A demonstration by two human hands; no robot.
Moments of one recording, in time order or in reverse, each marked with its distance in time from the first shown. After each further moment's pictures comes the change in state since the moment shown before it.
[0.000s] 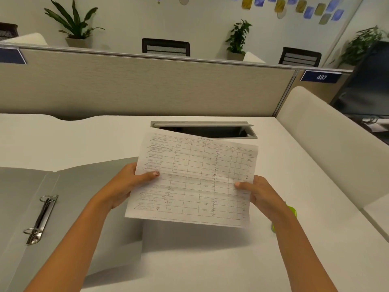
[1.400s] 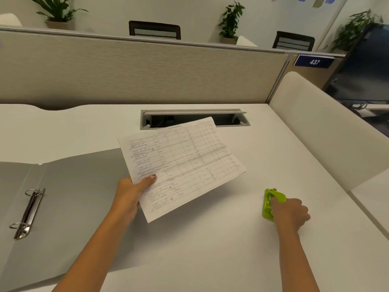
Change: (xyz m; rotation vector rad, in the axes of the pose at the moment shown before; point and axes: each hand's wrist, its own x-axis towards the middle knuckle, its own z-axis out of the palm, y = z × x) left_hand -0.005 -0.047 0.050 -0.335 0.426 -0.065; right_hand -0.034 0.071 -0.044 -0.621 1.107 0.479
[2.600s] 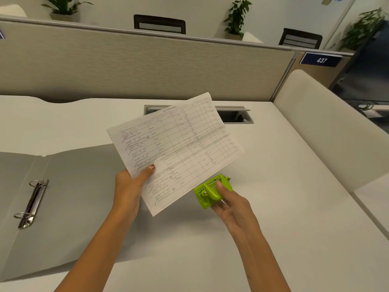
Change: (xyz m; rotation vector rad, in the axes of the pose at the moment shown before) left_hand -0.018 0.007 0.005 -0.061 0.058 0.170; right_hand -0.130 -0.049 -0.008 1.175 -1.095 0.185
